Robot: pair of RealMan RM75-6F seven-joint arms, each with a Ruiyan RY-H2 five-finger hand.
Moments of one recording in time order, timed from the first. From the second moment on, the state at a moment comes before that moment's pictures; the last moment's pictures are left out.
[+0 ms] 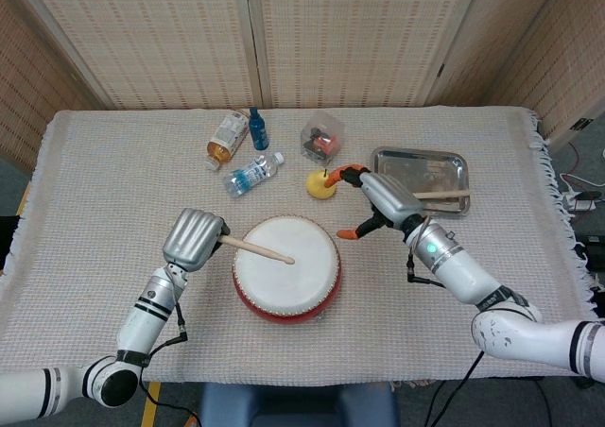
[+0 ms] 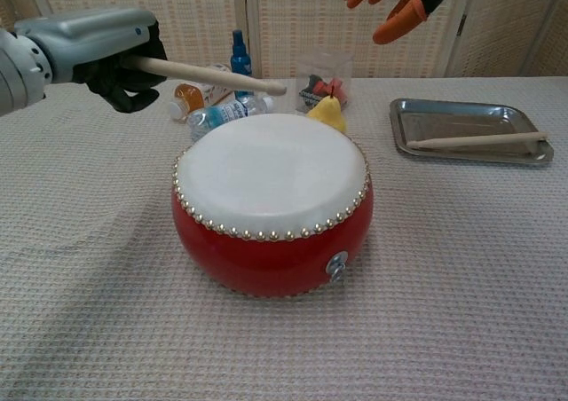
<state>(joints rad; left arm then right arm) -0.76 -1.40 -0.26 -1.81 1.02 1.14 0.64 0.90 -1.03 0.37 -1.86 -0.83 0.66 0.11</state>
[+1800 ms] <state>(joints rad) -0.96 -1.53 -0.27 -1.82 0.72 1.28 0.90 1.17 -1.49 0.36 -1.83 -0.39 1.09 -0.37</state>
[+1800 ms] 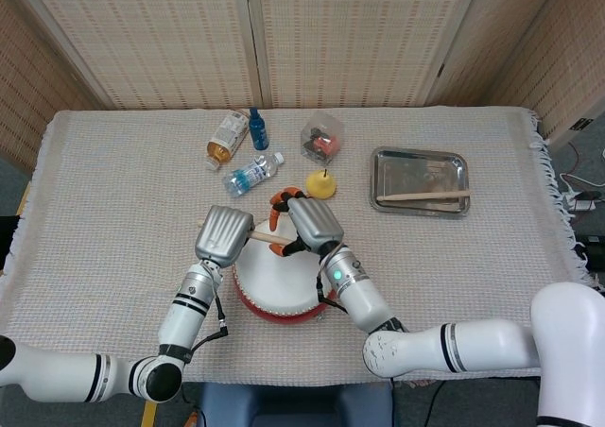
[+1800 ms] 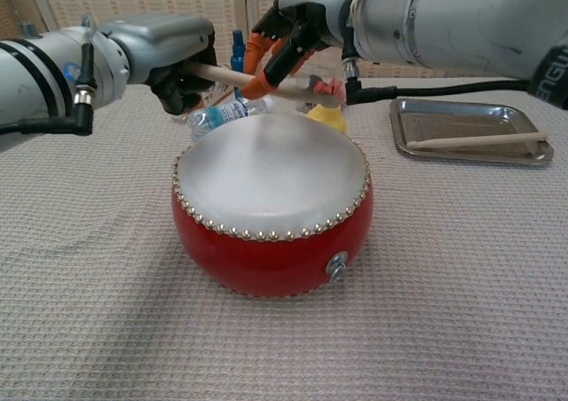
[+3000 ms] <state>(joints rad) -0.97 -1.54 -0.25 -1.80 0.75 1.29 0.89 1.16 -1.55 0.38 -1.78 -0.43 1.08 -0.40</state>
